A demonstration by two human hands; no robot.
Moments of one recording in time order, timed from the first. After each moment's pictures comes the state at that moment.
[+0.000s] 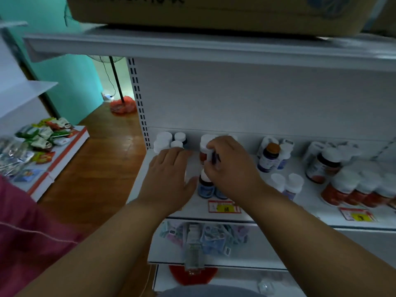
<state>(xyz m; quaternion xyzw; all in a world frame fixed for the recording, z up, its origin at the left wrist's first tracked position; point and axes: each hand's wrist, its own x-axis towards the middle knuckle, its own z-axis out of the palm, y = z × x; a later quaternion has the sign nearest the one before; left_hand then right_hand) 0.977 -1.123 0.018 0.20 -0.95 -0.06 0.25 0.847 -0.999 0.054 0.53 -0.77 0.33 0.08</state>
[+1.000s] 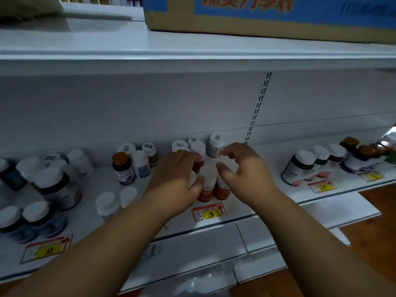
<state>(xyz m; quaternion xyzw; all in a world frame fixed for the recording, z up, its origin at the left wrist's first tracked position) 0.675 -0.833 0.039 0.06 -0.96 -0.17 0.20 0.579 -0.671 0.056 0.34 -0.86 0.34 0.12</state>
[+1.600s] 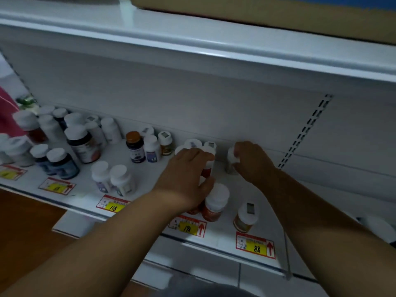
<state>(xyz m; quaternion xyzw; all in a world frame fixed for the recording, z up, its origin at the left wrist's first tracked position) 0.601 -0.775 0.026 0.24 -0.94 -0.17 0.20 0.370 -0.720 -0.006 0.55 -0.83 0.10 -0.02</state>
